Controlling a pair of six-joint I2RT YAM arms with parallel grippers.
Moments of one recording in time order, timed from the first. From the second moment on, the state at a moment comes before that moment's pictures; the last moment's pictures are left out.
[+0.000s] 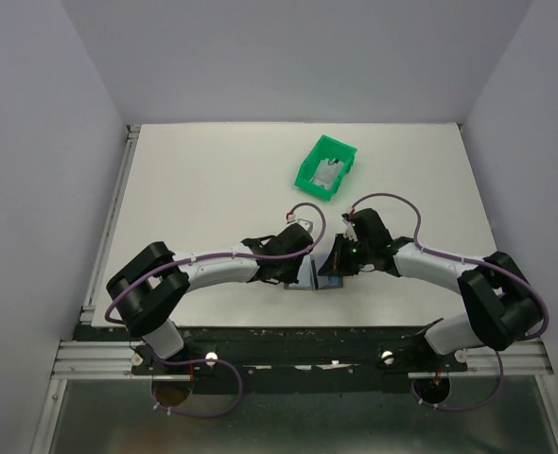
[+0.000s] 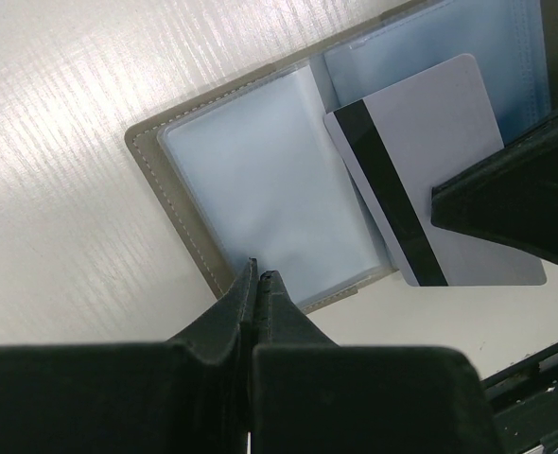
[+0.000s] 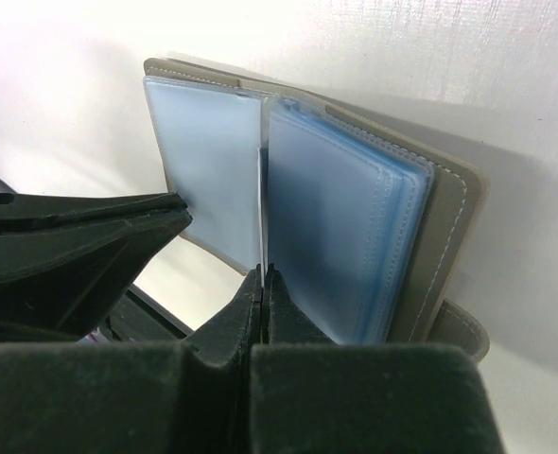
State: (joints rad) left arm -0.96 1.62 0.91 -0.29 -0.12 -0.56; right arm 0.55 1.44 0.63 -0.09 -0.39 0.73
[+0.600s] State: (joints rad) left arm -0.96 1.63 0.91 -0.29 -0.12 -0.56; right arm 0.55 1.48 0.62 -0.03 -0.43 0.73
